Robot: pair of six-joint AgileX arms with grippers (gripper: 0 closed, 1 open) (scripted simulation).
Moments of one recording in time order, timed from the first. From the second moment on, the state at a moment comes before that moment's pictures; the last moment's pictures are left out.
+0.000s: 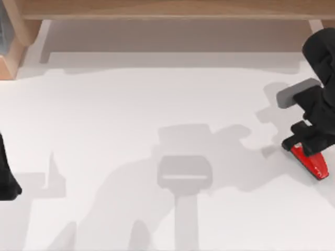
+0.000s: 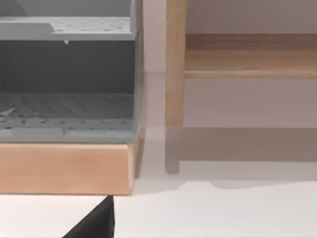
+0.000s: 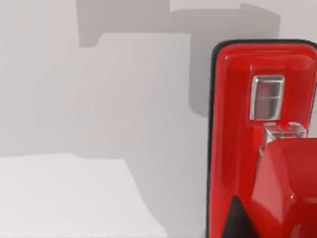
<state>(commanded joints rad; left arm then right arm) 0.00 0.00 0.00 0.00 0.00 0.00 0.21 1.92 1.27 -0.92 0.00 -0.26</state>
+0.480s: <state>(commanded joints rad) 0.00 0.00 0.00 0.00 0.00 0.00 0.18 1.82 1.46 -0.94 0.00 -0.22</state>
